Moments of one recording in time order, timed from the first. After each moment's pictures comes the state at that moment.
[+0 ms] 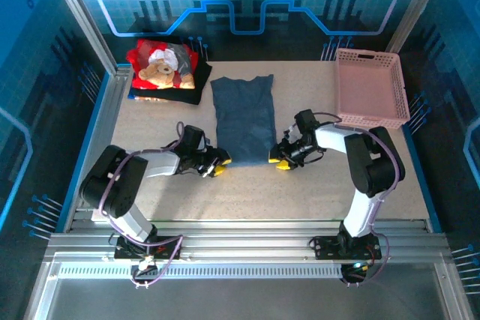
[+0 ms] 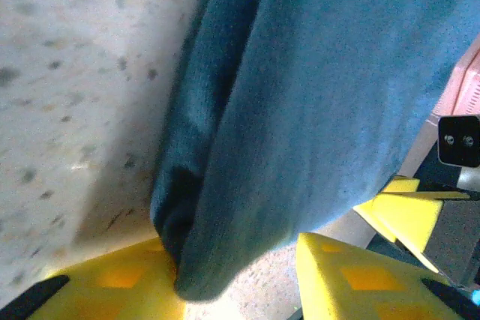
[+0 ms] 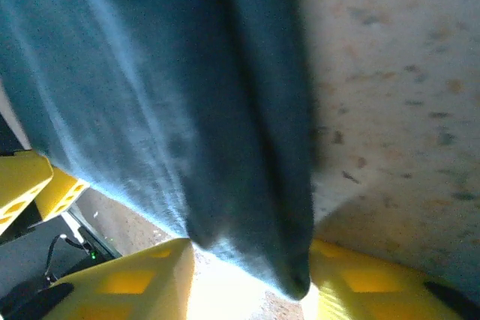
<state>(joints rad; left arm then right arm) -0.37 1.66 0.66 0.07 0.58 -1.18 0.29 1.83 0.98 -0.49 -0.69 0.60</state>
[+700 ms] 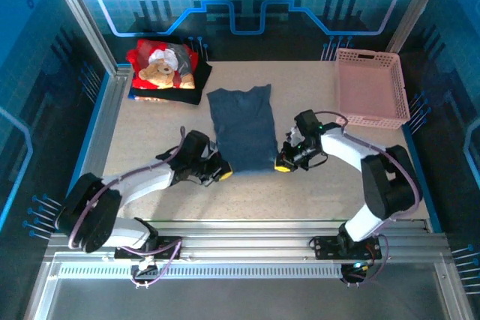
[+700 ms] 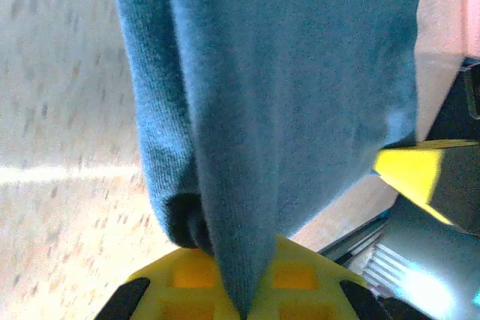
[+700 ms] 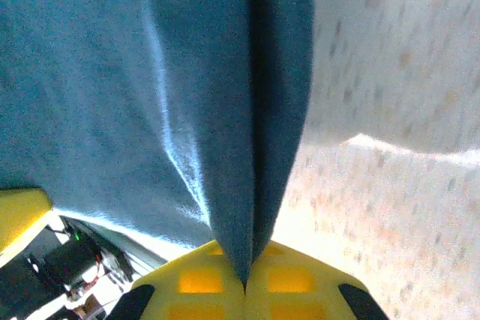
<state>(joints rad) -0.55 1.34 0.61 -0.17 0.46 -1.16 0.37 1.58 0.93 -0.69 -0.59 0.61</state>
